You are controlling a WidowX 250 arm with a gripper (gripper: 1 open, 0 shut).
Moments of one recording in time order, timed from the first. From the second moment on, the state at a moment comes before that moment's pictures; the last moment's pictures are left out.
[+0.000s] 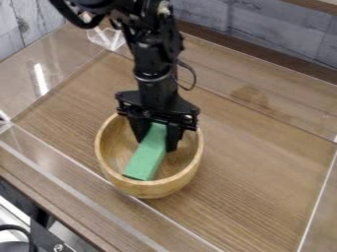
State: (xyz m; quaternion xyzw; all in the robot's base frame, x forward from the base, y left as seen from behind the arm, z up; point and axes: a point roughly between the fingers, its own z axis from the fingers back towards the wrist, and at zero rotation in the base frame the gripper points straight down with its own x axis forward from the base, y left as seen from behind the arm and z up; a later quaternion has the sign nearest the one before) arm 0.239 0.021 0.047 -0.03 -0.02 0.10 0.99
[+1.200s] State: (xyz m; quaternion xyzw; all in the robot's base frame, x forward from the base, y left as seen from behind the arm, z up) arm 0.256 0.027 0.077 -0.04 -0.01 0.09 1.00
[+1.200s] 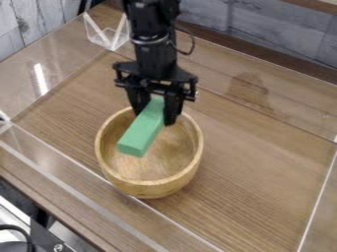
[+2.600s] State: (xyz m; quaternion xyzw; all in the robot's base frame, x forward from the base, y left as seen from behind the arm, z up) arm 0.288 0.049 0.104 -0.04 -0.02 0.05 1.00
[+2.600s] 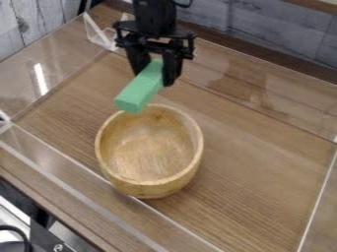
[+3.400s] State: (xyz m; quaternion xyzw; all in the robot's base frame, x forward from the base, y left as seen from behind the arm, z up) arm 0.340 0.080 0.098 -0.03 -0.05 0.02 1.00
